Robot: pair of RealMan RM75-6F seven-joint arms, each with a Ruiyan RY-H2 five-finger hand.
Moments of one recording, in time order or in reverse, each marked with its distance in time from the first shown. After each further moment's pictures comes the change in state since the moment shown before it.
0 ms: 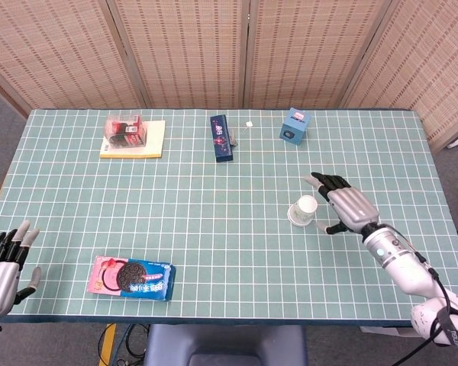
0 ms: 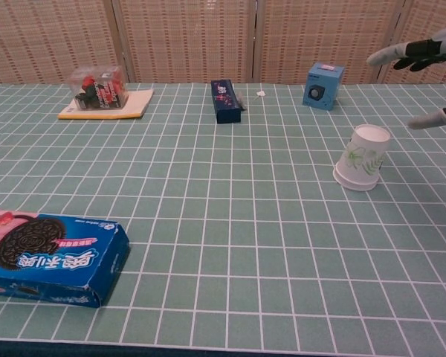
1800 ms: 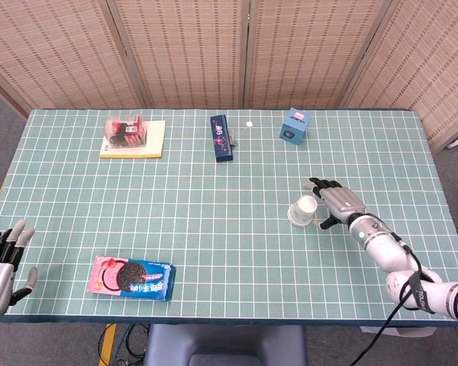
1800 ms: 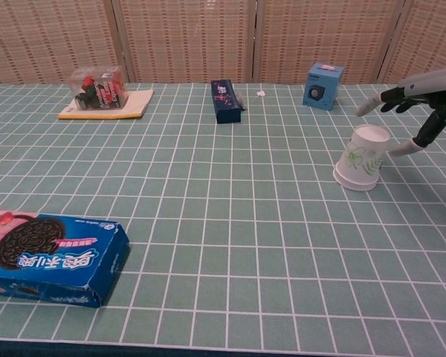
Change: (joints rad) left arm 0.011 0.014 -0.003 0.000 0.015 0.021 -0.037; right arm 0.204 -0.120 -0.104 0.187 0.319 -0.177 -0.087
